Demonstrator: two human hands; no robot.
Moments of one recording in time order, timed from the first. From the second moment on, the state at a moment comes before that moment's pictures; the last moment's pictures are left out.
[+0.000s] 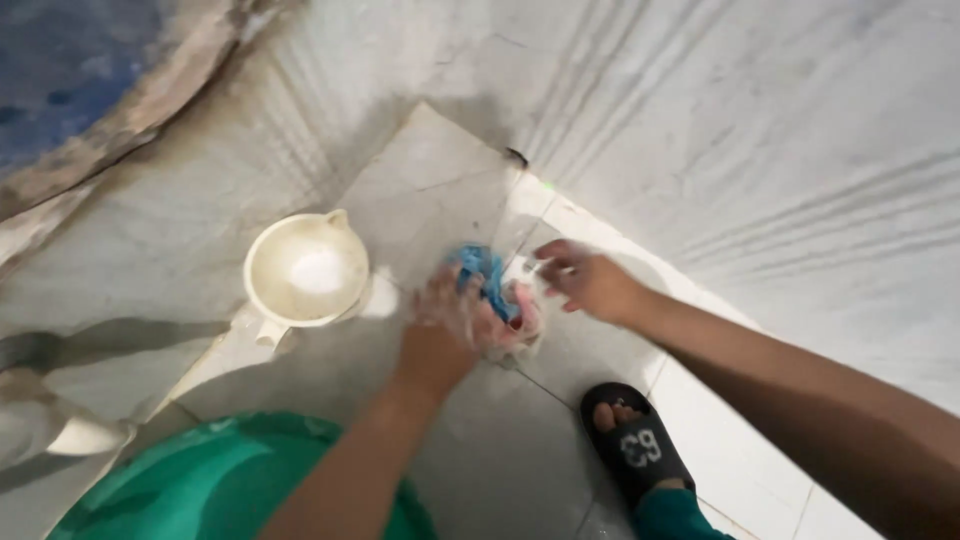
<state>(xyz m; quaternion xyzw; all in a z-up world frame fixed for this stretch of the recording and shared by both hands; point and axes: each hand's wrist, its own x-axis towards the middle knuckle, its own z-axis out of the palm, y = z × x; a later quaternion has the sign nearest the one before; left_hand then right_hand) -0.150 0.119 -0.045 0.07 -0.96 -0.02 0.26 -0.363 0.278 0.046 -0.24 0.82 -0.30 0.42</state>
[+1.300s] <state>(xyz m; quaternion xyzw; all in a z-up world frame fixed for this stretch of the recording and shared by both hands) -0.219 0.046 -0.169 0.34 -0.94 -0.08 -0.06 -0.410 0.402 0.013 -0.24 0.93 -0.13 0.24</state>
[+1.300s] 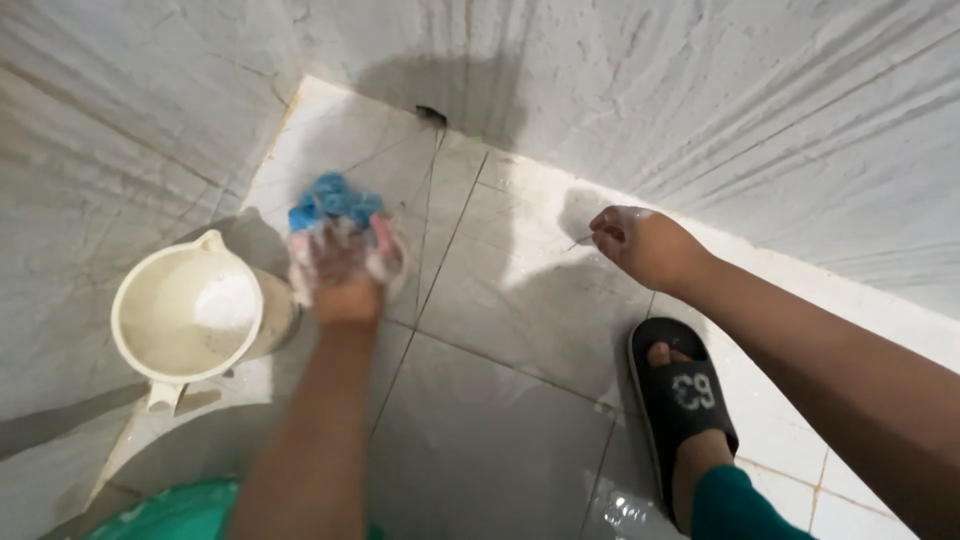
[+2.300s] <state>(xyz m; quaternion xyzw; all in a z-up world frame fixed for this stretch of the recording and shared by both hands) -0.271 0.044 -0.142 0.28 -0.92 0.20 0.20 -0.297 0.312 0.023 -0.42 0.71 0.38 0.41</state>
